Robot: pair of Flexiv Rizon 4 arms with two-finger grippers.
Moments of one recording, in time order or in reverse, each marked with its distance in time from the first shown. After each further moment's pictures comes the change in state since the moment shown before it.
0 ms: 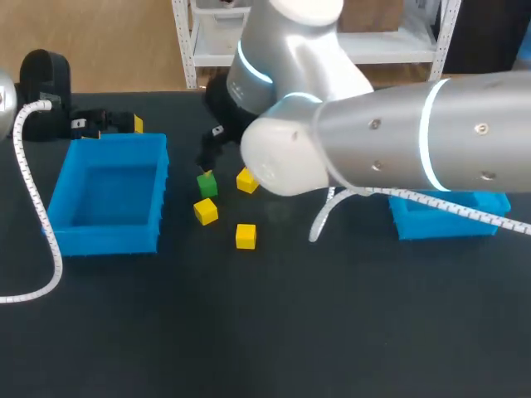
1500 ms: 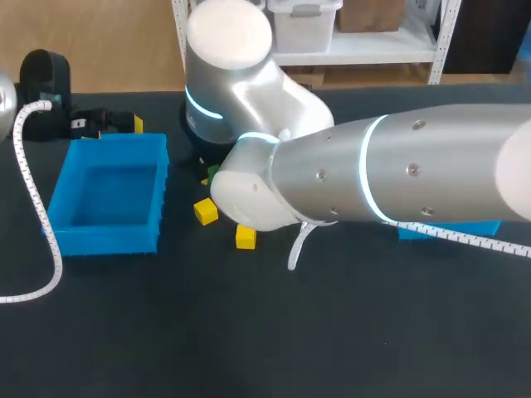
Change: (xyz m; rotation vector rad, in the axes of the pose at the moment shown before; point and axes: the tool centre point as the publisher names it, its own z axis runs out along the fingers) left arm 0.000 0.000 0.000 0.000 0.000 0.000; right arm -0.002 0.013 0.030 0.178 0.005 0.113
